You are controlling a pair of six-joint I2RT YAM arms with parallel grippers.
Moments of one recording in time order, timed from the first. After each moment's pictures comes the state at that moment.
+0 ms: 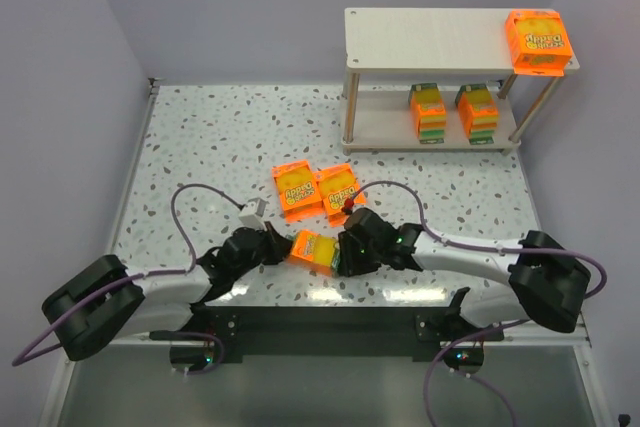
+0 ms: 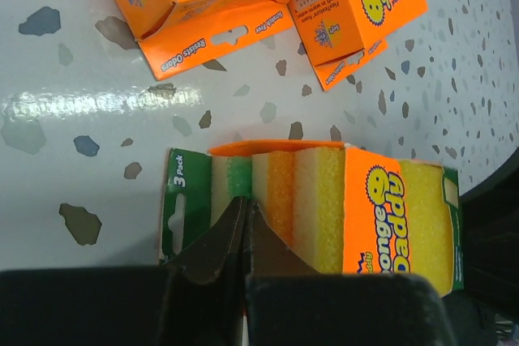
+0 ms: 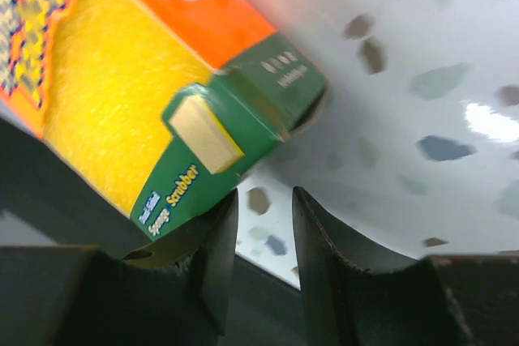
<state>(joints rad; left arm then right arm) -0.82 1.15 0.11 0.55 -0.11 -0.87 1.01 1.33 0.63 -0.30 -0.04 0.78</state>
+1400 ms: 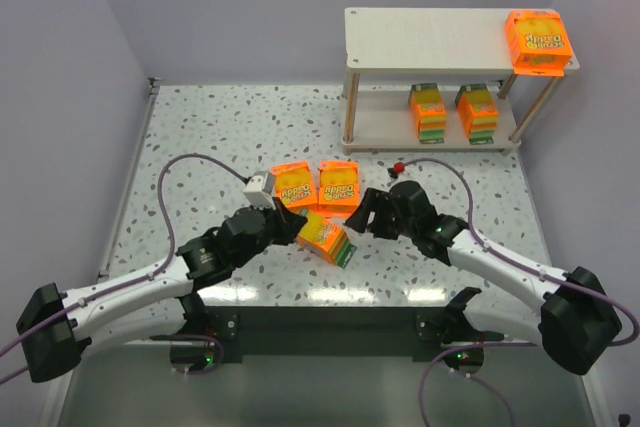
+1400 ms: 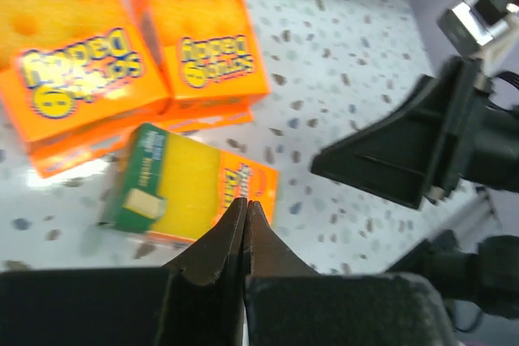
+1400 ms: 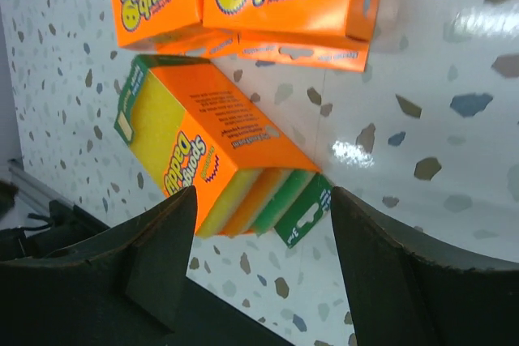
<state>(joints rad) -1.00 0.88 0.50 0.03 -0.31 -0.81 0.68 1.09 0.59 -0.17 -0.03 0.82</state>
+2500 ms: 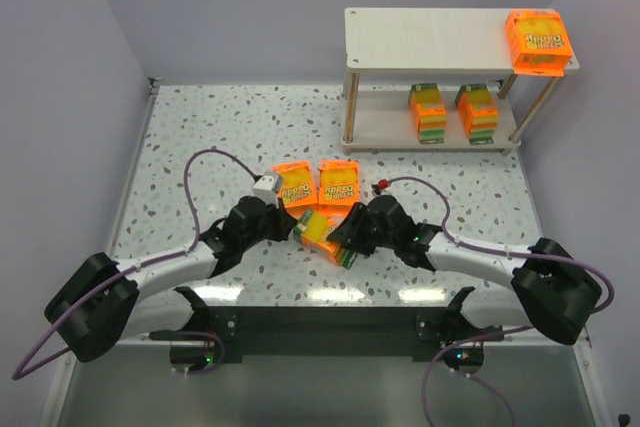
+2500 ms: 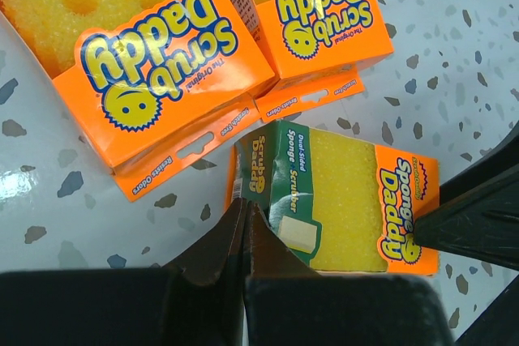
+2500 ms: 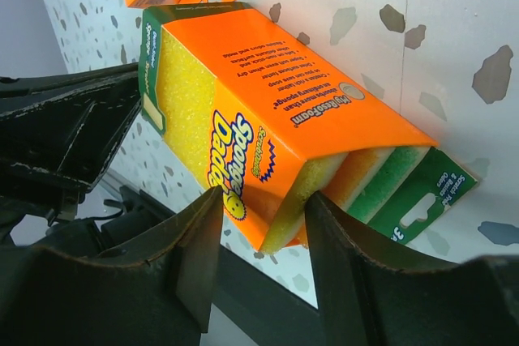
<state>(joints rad) -0.72 1.17 0.37 0.28 -0.05 -0.53 0.83 1.27 0.51 0.08 -0.06 1.18</state>
